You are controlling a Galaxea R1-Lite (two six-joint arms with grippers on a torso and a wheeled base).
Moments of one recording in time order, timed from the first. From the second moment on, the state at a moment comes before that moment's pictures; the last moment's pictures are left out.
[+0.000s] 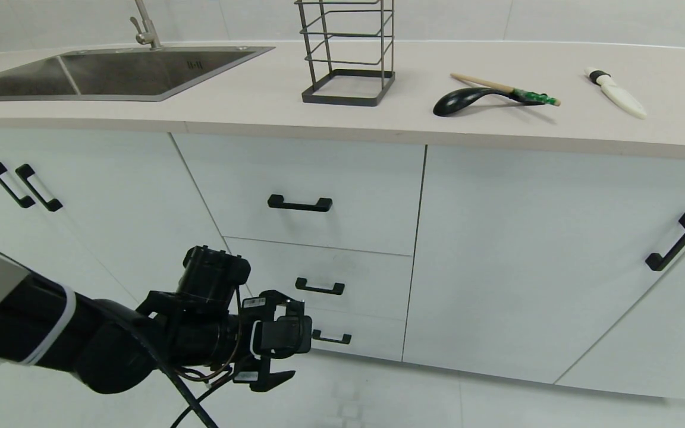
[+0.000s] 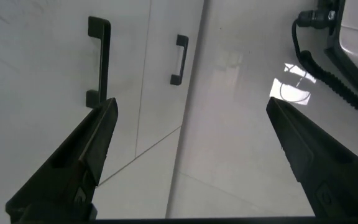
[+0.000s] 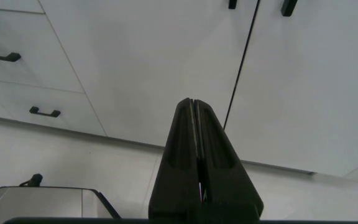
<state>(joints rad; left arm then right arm) -0.40 1.87 -0.71 -0.34 -0.19 1.20 0.00 0.00 0.00 0.00 0.02 -0.02</state>
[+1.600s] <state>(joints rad) -0.37 2.23 -1.00 -0.52 -0.20 1.13 0.00 0.00 0.00 0.00 0.02 -0.02</state>
